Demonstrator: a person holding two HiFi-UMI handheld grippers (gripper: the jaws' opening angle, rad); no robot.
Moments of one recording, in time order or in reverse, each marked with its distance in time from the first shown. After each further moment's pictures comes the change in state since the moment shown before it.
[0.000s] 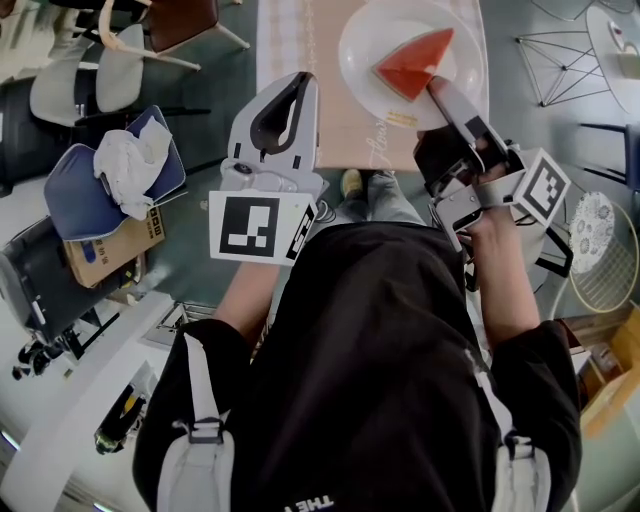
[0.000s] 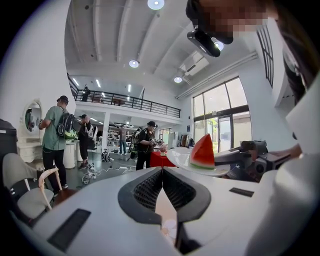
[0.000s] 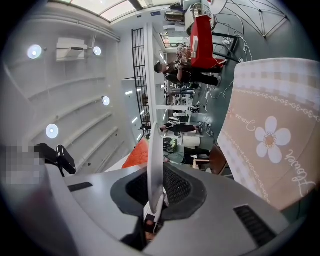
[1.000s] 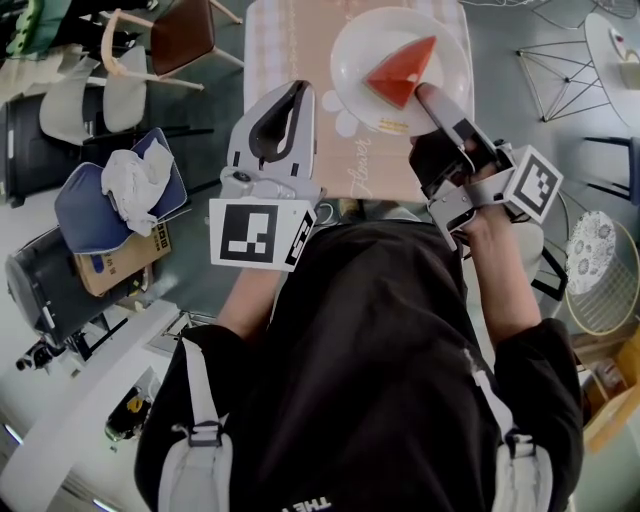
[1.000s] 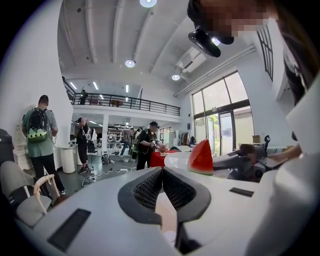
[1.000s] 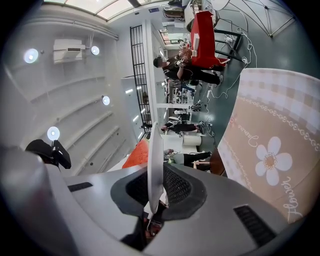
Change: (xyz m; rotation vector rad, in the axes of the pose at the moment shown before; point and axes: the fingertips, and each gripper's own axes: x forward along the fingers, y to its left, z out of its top) left arm 0.081 -0.034 0.020 0.049 0.016 0.021; right arm 0.000 -0.018 0.085 0.005 0.041 0.019
